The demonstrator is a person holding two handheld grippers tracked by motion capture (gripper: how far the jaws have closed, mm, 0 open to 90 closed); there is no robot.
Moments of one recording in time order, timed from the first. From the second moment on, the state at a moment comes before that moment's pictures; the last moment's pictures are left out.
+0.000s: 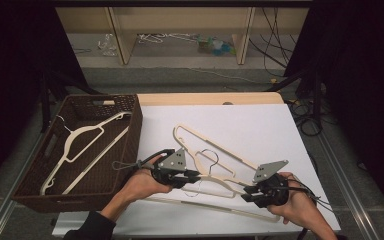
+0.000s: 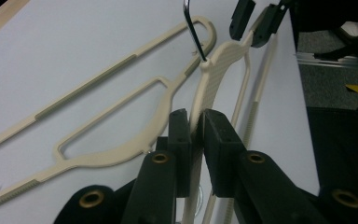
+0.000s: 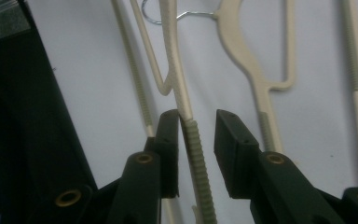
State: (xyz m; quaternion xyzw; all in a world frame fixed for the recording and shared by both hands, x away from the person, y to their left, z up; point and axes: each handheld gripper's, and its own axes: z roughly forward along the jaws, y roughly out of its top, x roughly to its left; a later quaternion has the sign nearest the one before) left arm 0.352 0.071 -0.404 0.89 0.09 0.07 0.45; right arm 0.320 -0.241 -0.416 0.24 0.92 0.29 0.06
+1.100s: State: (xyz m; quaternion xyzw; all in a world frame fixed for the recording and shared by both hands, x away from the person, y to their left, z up) left arm 0.345 0.064 -0.402 0.90 0.00 0.01 0.43; right arm 0.308 -0.240 -0.409 0.22 0.93 0.30 0.07
